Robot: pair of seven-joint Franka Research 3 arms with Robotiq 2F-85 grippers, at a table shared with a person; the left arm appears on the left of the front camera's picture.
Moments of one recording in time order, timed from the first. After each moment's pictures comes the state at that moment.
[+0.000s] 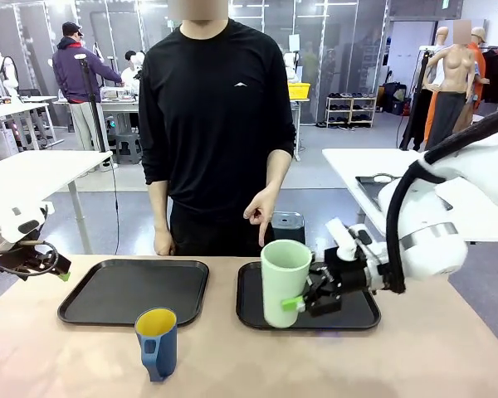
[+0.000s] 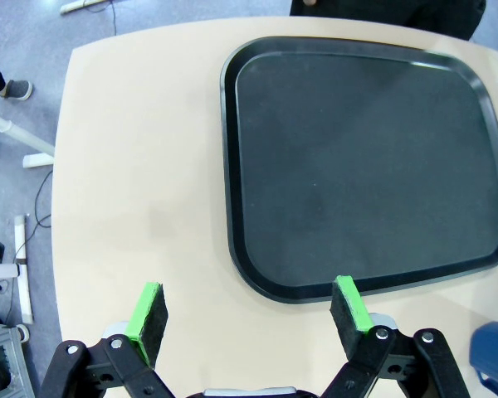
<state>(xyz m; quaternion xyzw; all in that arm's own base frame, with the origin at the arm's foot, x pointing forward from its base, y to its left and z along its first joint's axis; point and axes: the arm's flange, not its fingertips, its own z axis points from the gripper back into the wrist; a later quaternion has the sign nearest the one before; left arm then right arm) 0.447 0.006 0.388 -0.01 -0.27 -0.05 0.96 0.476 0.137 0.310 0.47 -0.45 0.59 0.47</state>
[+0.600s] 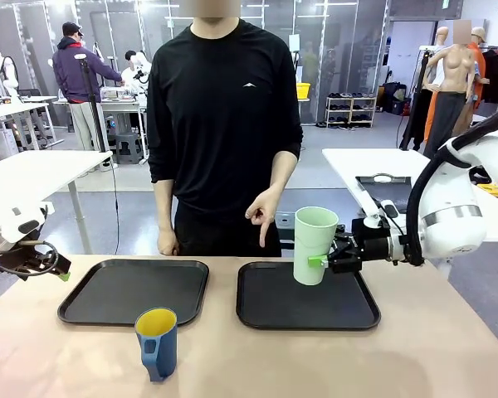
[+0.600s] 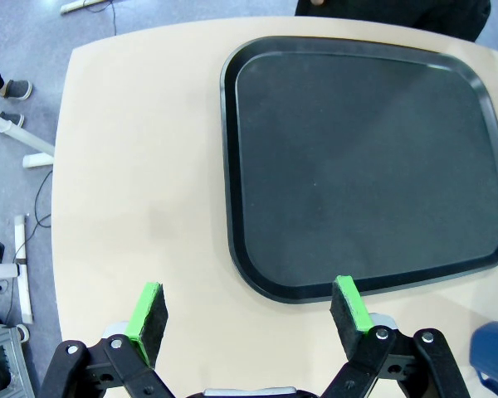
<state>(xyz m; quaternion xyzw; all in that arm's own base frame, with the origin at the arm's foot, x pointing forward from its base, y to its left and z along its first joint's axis) 0.447 0.006 0.388 -0.01 -0.27 -0.05 0.96 0.551 0.078 0.320 0.46 -0.48 0.54 0.52</state>
